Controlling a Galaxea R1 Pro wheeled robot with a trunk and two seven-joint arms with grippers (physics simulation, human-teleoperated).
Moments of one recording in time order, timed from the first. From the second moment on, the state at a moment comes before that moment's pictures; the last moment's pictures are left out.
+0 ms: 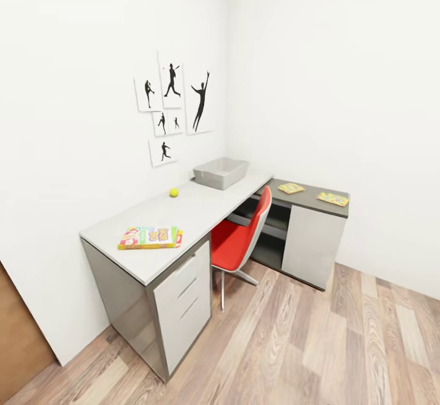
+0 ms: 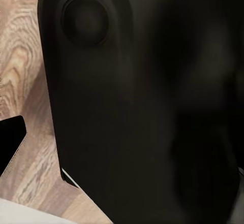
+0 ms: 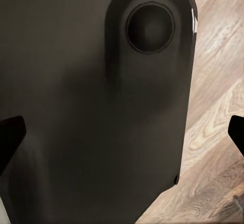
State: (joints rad) left arm 0.00 -0.03 -0.01 0.00 0.00 -0.01 0.00; right arm 0.00 0.02 0.01 0.00 0.00 -0.02 0.00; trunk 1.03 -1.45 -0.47
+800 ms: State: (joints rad) left arm 0.00 -0.02 -0.01 0.00 -0.01 0.00 0.00; right arm 0.00 0.02 0.00 0.00 0.00 -0.02 0.00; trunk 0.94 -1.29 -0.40
